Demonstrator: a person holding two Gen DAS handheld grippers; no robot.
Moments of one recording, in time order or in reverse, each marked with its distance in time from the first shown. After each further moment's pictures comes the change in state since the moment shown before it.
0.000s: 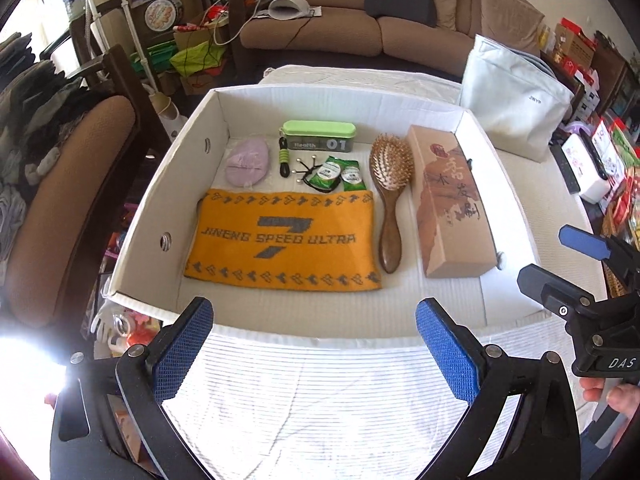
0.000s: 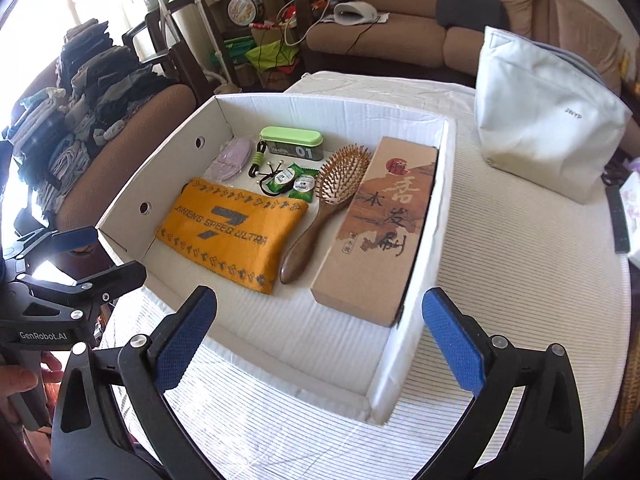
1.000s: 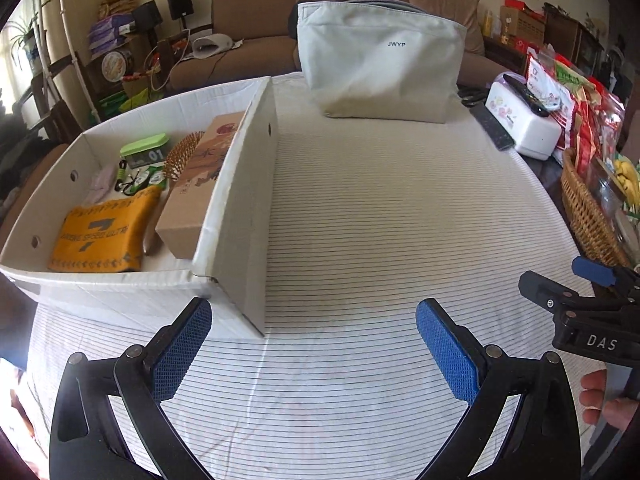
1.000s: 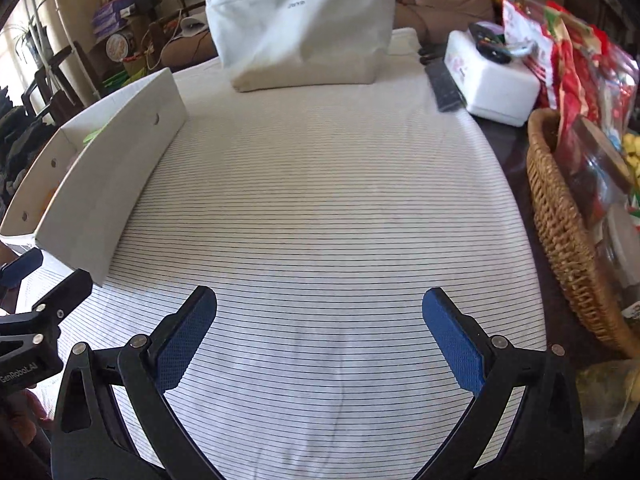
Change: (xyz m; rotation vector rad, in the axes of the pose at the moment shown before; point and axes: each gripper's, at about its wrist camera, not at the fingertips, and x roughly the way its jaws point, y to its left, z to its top) left arm 0.034 -0.265 -0.074 0.085 -0.157 -0.019; right arm -0.042 -0.270 -0.154 0.279 -0.009 -0.246
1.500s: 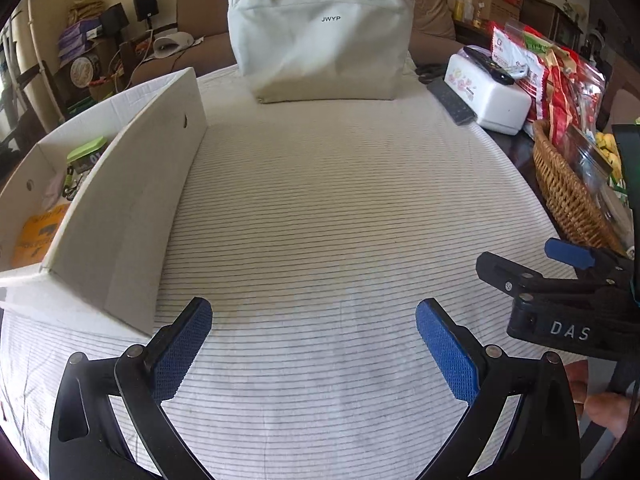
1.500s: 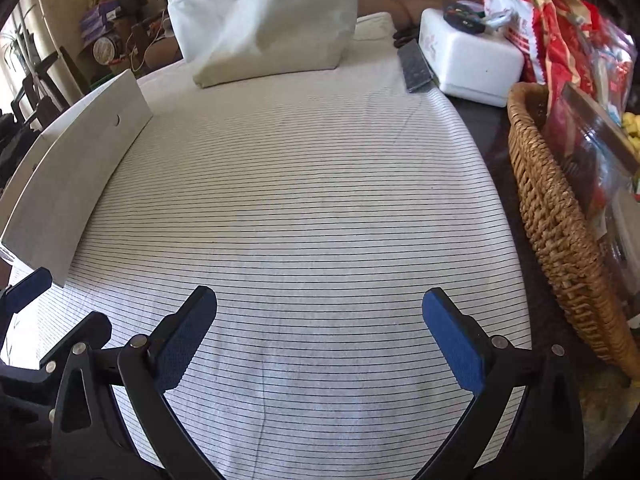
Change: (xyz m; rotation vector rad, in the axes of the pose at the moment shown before) left arm 0.034 -0.071 -0.005 0.056 0.021 -0.072; right arm 0.025 -0.041 -0.003 0.017 0.006 -0.016
